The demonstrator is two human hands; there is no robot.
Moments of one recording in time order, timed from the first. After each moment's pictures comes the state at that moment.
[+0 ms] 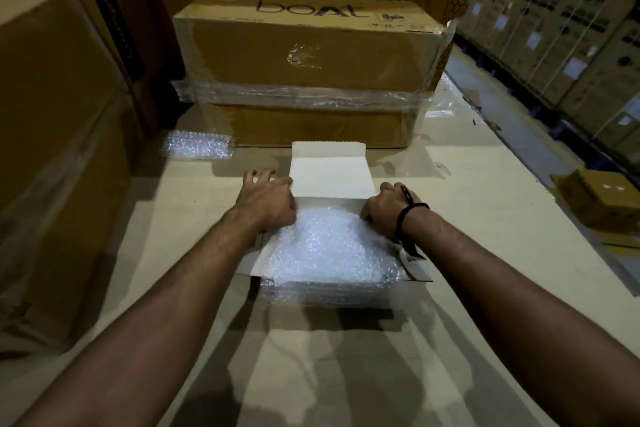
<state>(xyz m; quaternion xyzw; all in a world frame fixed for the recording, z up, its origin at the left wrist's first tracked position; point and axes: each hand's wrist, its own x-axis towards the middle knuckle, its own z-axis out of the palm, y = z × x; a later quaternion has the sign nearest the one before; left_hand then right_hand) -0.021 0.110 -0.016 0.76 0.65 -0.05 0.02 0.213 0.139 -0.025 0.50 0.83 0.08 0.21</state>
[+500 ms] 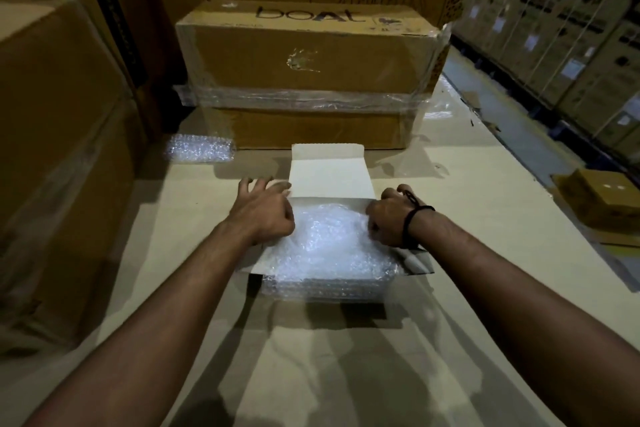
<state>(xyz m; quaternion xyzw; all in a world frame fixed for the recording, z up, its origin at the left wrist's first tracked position) -0.023 0.081 -0.007 0.76 0.64 -0.03 0.04 0.223 0.118 -0.012 0.49 0.84 0.03 0.24</state>
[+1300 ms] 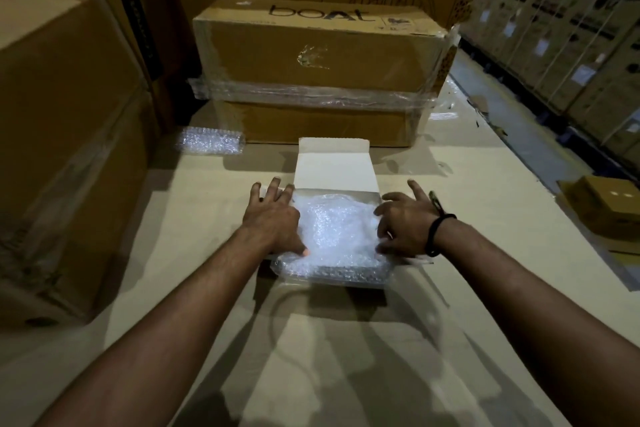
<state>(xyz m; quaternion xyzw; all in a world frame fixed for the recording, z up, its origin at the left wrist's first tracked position) -0.008 0.052 -0.018 0.75 0.65 -0.15 0.02 0.238 0.082 0.008 0.46 0.87 0.01 0.19</state>
